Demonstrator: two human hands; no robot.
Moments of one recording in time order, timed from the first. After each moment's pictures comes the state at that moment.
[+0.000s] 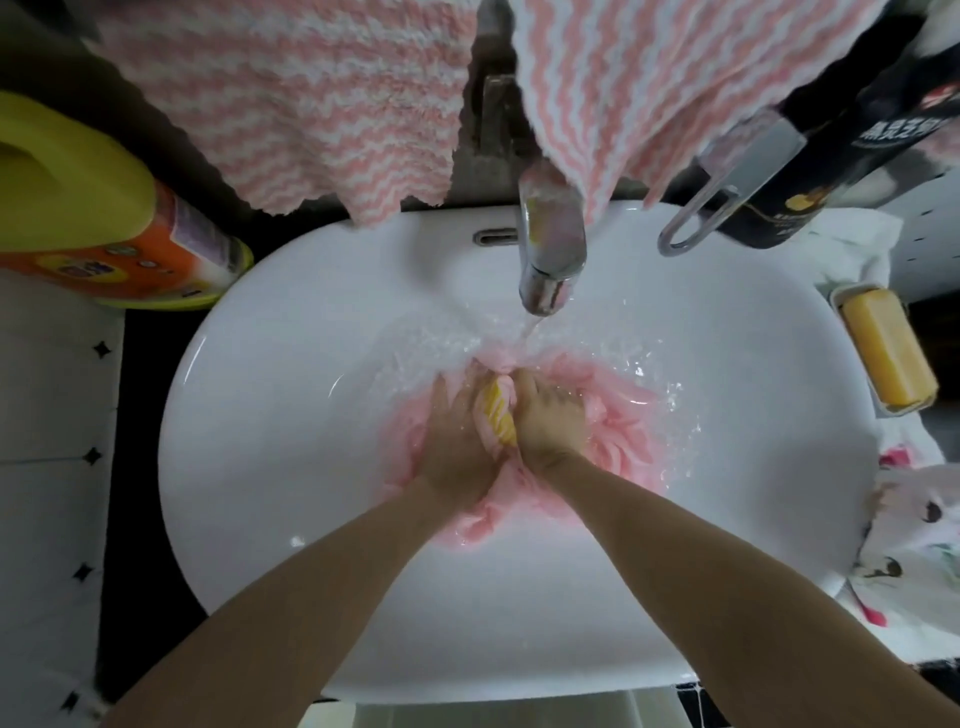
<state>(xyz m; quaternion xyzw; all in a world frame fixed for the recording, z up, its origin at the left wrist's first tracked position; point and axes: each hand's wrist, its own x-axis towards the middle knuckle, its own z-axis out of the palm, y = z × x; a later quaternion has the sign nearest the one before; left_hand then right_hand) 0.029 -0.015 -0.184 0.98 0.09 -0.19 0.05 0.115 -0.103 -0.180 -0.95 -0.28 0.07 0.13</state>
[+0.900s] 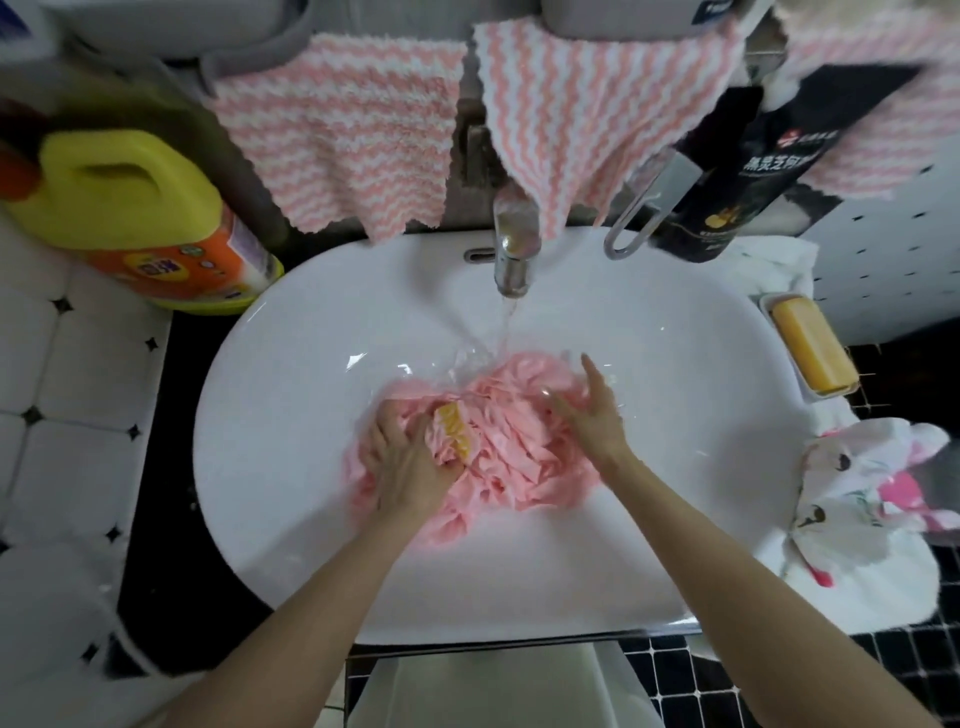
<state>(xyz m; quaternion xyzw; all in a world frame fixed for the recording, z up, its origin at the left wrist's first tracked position) -0.021 -0.017 -0.136 0.89 0.39 -0.09 0.22 0.129 -0.170 -0.121 -0.85 -0.01 0.32 0.43</state>
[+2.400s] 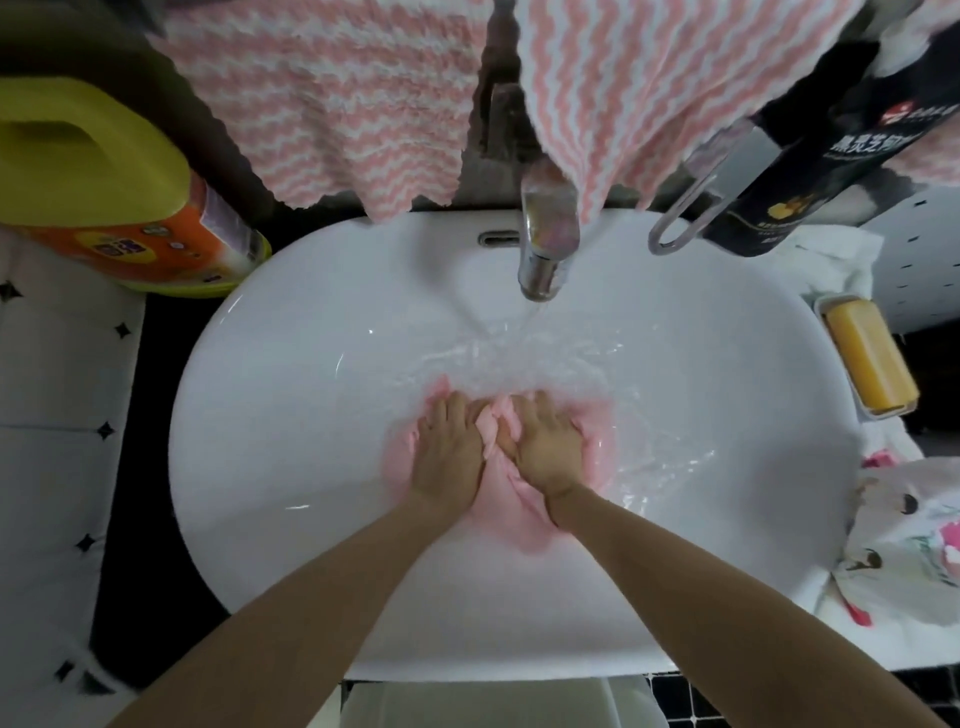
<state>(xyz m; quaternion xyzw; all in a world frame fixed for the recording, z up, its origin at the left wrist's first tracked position) 0.012 -0.023 -0.179 0.97 0.22 -0.06 0.10 0.093 -0.129 -0.174 -0.92 -0.34 0.13 0.15</state>
